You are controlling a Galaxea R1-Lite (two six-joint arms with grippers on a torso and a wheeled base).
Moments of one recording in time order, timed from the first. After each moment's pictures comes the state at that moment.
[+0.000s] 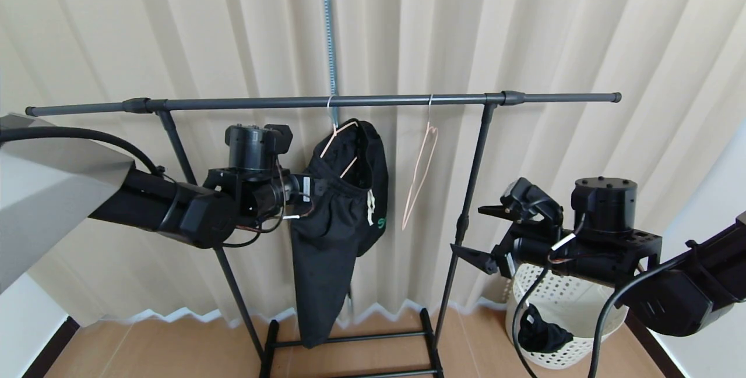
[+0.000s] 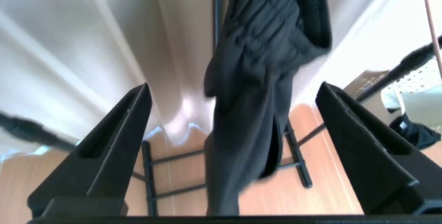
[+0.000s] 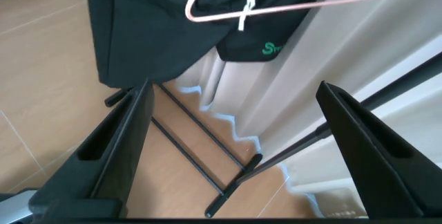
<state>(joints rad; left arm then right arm) -0.36 2.06 -1.19 -0.46 0.19 -0.07 0.30 1.93 -0.65 -0.90 0.41 -0.32</state>
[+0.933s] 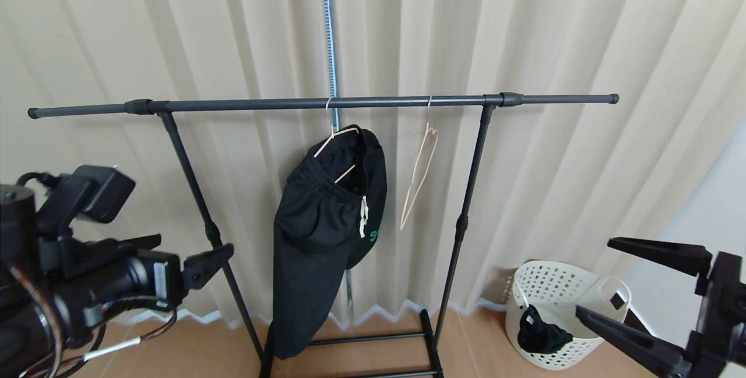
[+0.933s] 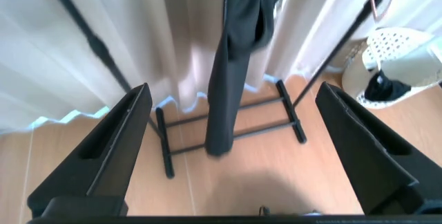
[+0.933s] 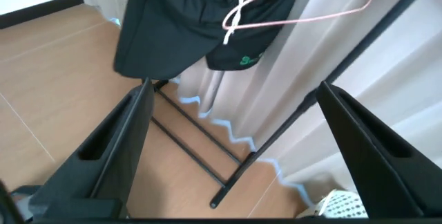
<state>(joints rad) -0.37 1.23 -0.49 -0.32 0.17 -0.06 0.30 1.05 -0.32 -0.45 0.37 -0.26</state>
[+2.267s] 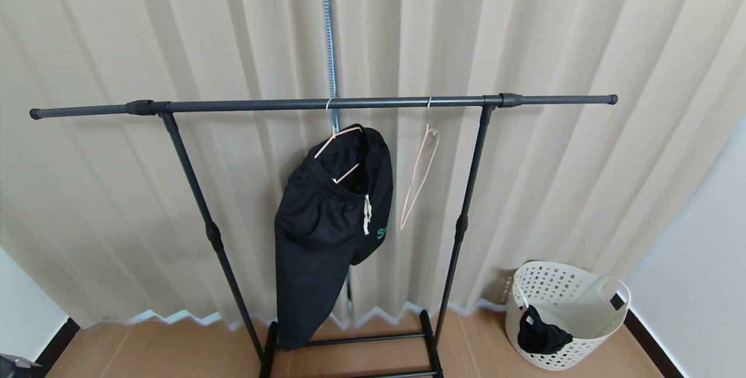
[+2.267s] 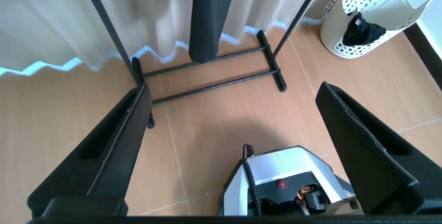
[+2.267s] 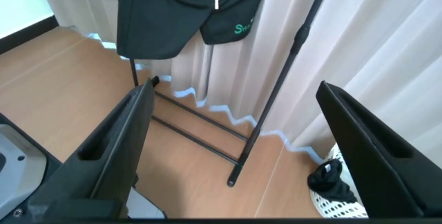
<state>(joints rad) -0.37 0.79 0.00 -0.27 0.08 -0.13 0.30 0.32 0.00 -0.12 0.21 -0.12</state>
